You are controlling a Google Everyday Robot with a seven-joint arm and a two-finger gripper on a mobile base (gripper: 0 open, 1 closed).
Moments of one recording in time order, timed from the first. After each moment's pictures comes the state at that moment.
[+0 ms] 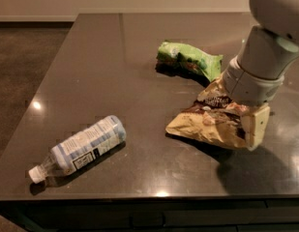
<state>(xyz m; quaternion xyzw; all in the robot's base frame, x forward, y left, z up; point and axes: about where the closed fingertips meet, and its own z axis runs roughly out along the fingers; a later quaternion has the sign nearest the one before) 0.449 -0.183 0.869 -0.87 0.49 0.01 0.06</state>
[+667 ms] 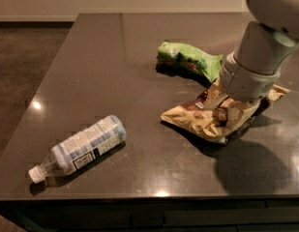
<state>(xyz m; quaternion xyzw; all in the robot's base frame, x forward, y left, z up) 0.454 -0.174 0.873 -0.86 0.50 0.02 0.07</state>
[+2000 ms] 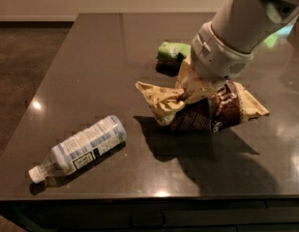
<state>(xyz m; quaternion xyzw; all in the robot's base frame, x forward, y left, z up) 0.458 -0.080 0.933 -0.82 0.53 0.05 0.19</state>
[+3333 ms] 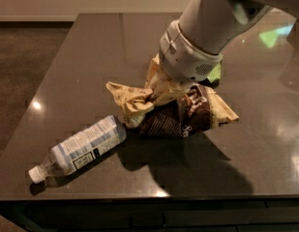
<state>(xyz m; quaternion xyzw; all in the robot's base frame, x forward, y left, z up) 0.444 -0.014 0.943 -0.82 0.52 0.09 0.22</state>
